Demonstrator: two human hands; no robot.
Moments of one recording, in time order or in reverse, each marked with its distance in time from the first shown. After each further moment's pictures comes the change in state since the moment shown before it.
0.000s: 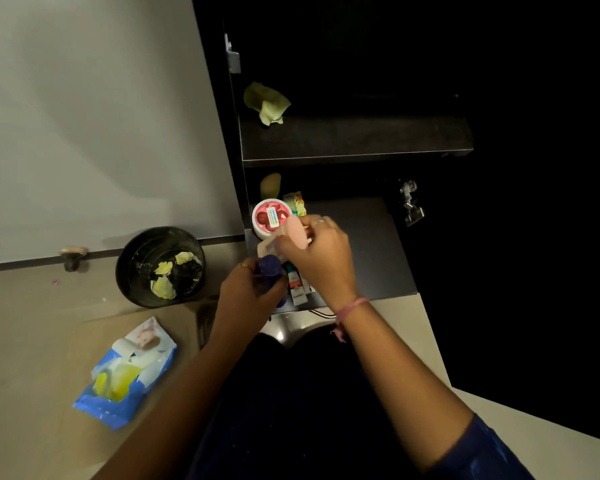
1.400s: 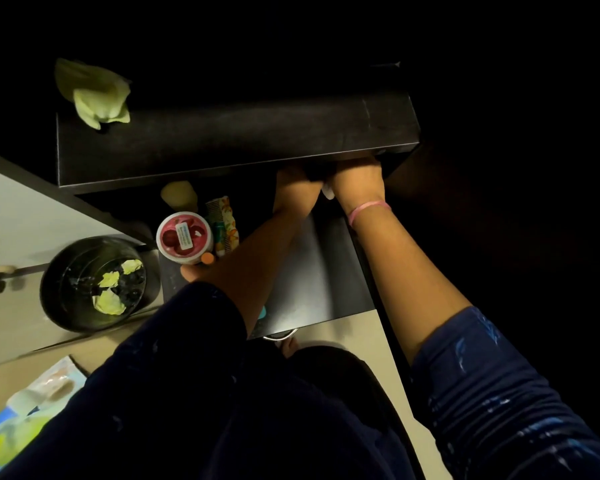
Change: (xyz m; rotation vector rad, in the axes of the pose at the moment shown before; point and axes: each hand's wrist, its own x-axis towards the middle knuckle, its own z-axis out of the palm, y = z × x) left_hand 0.207 0.122 0.199 0.130 -0.063 0.002; right_hand 0.188 0.120 -0.103 -0.454 -0.047 0.235
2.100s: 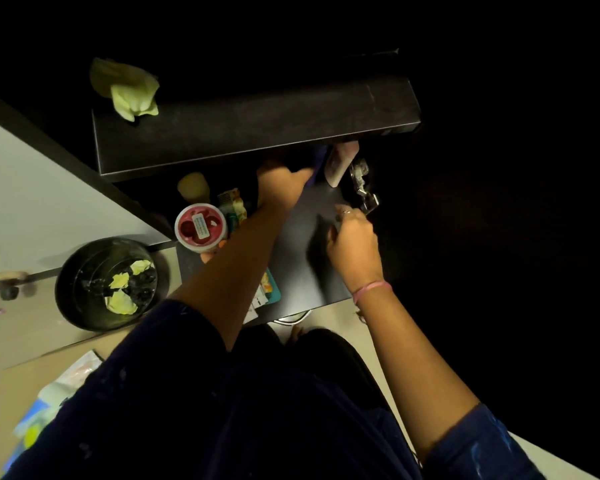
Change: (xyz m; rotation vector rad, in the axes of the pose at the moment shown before) left_hand -0.011 -0.024 -0.032 0.006 0.120 0.032; right_hand -0.113 0.026 0.051 0.133 0.100 -0.010
